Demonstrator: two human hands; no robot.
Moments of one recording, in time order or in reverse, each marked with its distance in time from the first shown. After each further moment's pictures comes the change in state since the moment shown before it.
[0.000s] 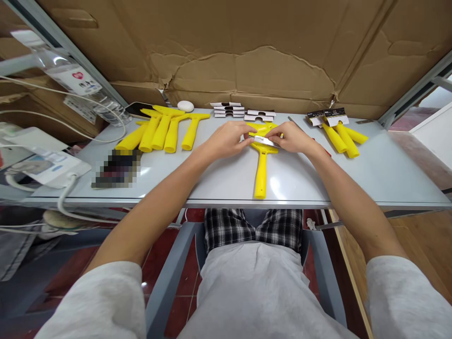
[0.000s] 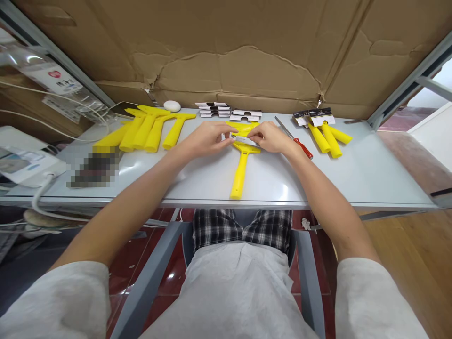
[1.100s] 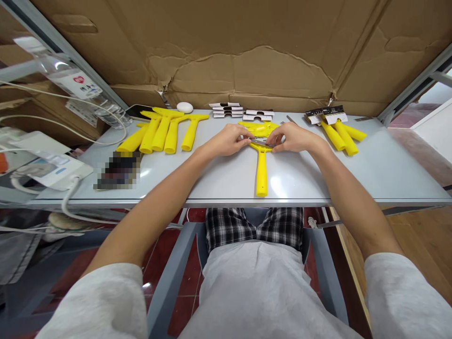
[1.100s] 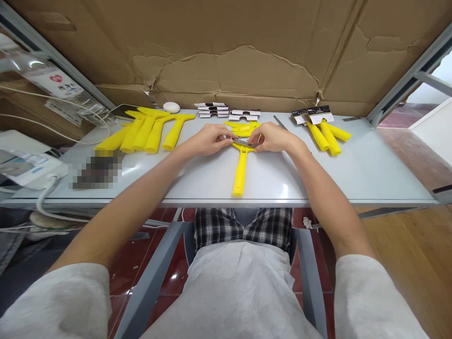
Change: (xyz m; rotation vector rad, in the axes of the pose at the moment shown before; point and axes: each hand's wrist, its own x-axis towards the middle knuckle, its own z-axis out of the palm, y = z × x) left_hand 0.007 -0.007 0.003 -0.084 -0.131 -0.069; right_hand -0.012 -0.019 -0.024 0.062 -0.231 0.158
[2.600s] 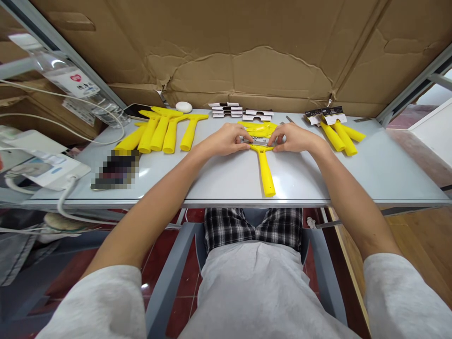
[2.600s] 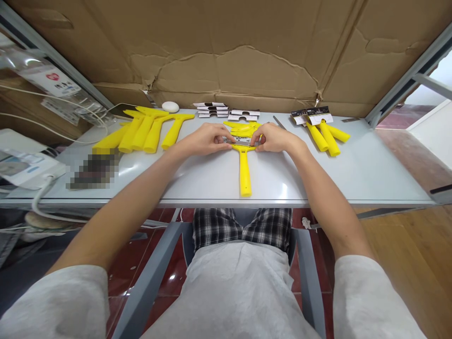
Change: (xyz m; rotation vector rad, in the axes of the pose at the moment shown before) left_hand -0.002 -0.008 -0.007 -0.097 -0.019 0.075; right_hand -0.007 -0.006 -0.005 -0.120 -0.001 0.042
